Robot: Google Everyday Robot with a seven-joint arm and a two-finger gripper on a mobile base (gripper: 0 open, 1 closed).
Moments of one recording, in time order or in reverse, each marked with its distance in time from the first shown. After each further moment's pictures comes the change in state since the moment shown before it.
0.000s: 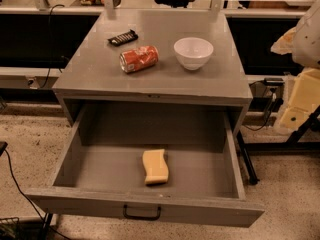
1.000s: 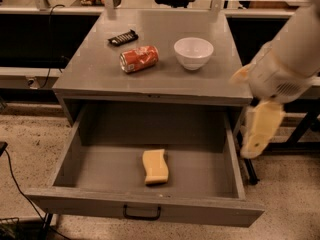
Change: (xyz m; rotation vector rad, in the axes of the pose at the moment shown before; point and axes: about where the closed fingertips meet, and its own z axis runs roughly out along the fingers) arm -0.033 0.029 0.071 -0.151 -0.076 -0.127
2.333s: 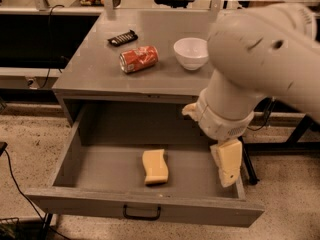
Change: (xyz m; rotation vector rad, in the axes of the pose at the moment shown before) arm -0.045 0.041 0.079 -0.040 0.135 -0.454
